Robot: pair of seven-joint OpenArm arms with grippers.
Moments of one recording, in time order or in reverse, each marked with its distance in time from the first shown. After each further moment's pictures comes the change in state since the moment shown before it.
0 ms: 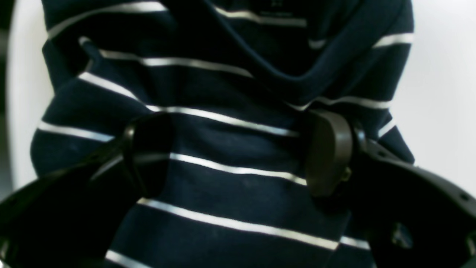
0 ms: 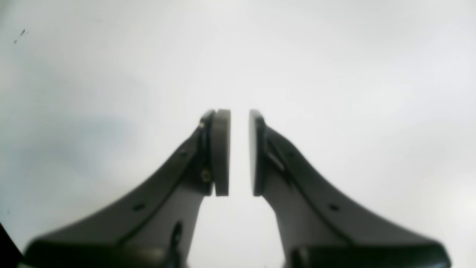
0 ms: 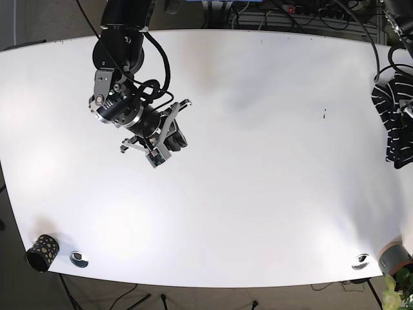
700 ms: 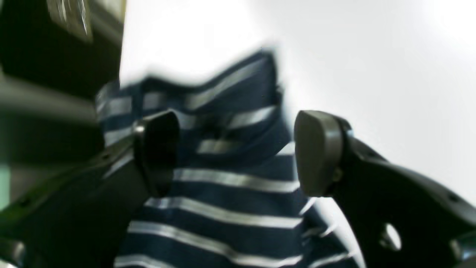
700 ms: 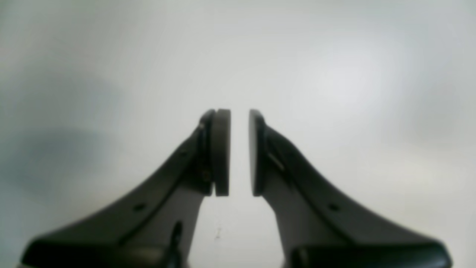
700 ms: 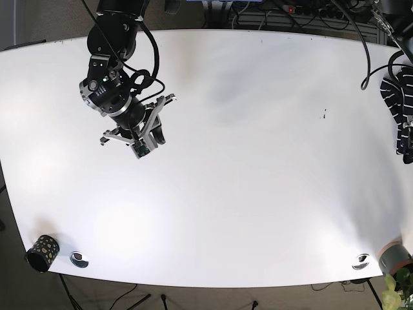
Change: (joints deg) left arm 0.9 6.4 -9.8 23.0 3.6 -4.3 1.3; right arm -4.3 0.1 4.3 5.0 -10.4 0.2 7.1
